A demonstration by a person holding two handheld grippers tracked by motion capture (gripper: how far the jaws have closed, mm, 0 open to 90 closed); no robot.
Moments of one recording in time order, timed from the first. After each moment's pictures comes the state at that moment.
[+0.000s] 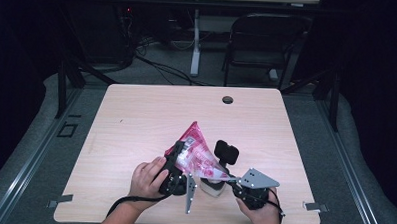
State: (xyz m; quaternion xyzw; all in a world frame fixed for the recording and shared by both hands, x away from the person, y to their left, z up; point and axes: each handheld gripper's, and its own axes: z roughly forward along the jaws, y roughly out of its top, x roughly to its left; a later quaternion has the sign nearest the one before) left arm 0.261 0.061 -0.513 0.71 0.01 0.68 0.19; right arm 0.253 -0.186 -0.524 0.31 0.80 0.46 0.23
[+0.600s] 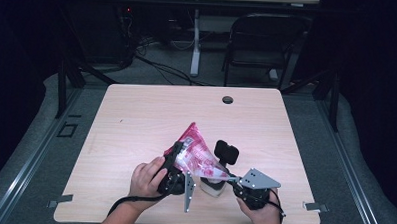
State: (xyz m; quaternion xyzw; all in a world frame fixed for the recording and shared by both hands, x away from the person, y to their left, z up) left arm 0.264 0.064 -0.516 0.72 0.02 0.67 0.20; right arm 0.251 -0.187 -0.520 0.31 0.79 0.46 0.24
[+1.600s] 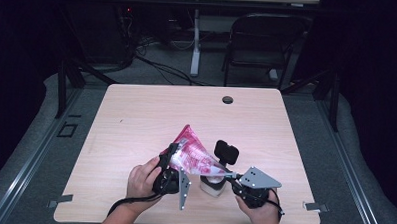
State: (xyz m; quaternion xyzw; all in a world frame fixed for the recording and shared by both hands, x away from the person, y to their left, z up) left arm 0.266 0.075 -0.516 0.74 0.06 0.63 0.22; right arm 0.252 -0.183 -0.512 0.30 0.78 0.48 0.25
